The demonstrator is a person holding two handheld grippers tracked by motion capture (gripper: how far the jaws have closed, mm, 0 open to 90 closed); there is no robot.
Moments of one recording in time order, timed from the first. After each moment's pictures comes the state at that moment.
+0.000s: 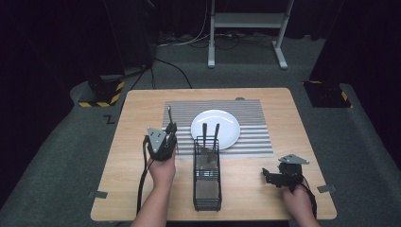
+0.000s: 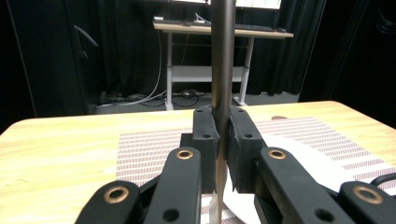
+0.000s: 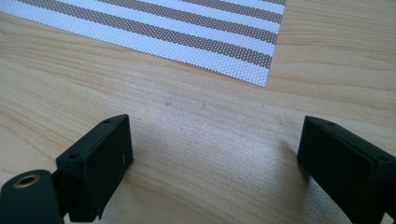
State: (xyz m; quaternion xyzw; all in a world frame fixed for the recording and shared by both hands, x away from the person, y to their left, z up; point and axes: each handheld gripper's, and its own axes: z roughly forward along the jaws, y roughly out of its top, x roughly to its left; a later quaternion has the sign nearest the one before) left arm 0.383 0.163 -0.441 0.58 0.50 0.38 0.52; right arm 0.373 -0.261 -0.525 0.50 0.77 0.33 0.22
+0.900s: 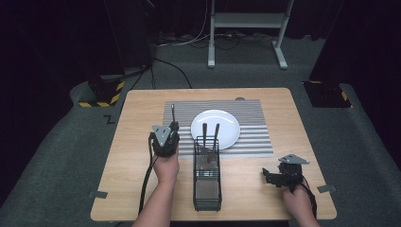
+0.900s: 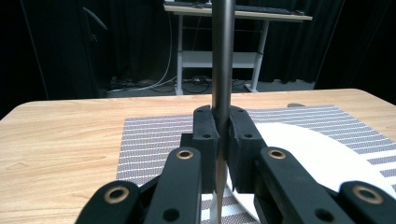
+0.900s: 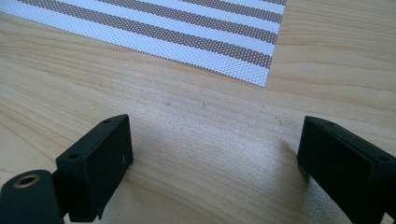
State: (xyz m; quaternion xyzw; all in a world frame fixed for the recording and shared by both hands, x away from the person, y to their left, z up) left arm 0.404 0.155 -0.453 0.58 0.52 0.38 0.49; right arm 0.373 -0.261 -0.525 0.50 0.77 0.33 0.22
